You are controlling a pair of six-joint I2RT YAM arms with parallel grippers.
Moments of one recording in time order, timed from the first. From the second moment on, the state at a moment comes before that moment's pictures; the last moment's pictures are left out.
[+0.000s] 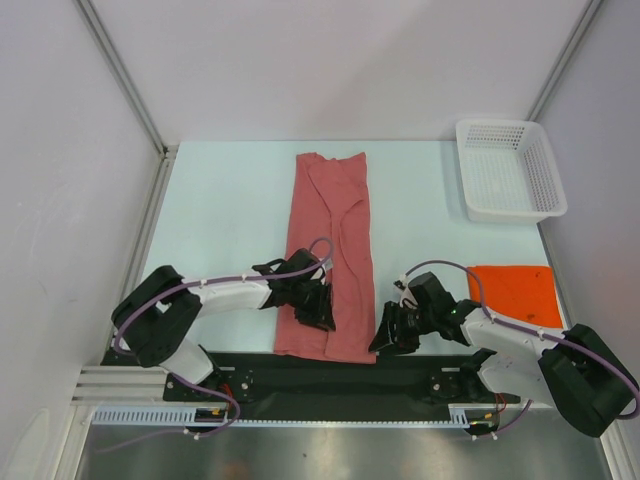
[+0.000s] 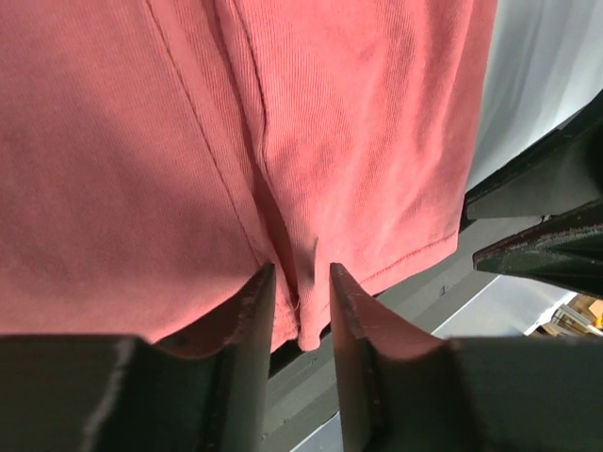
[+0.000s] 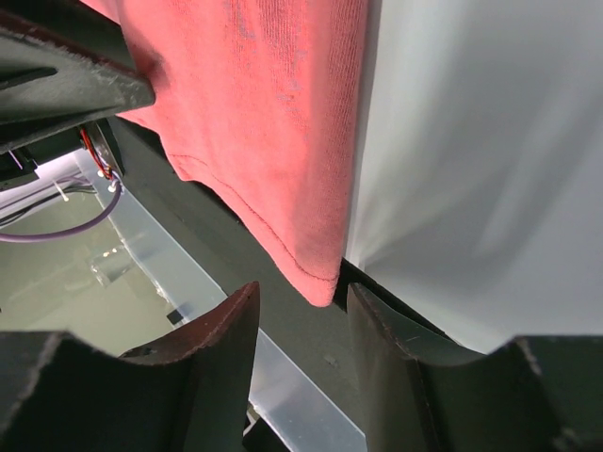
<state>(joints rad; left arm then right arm) -0.84 1.53 0.72 -0.25 0.38 -0.73 0.66 1.10 0.29 -0.16 -0.61 0.86</state>
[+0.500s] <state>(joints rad) -0.84 1.53 0.71 -0.24 0.39 -0.75 0.66 1.11 0.29 -0.14 -0.61 0.86</state>
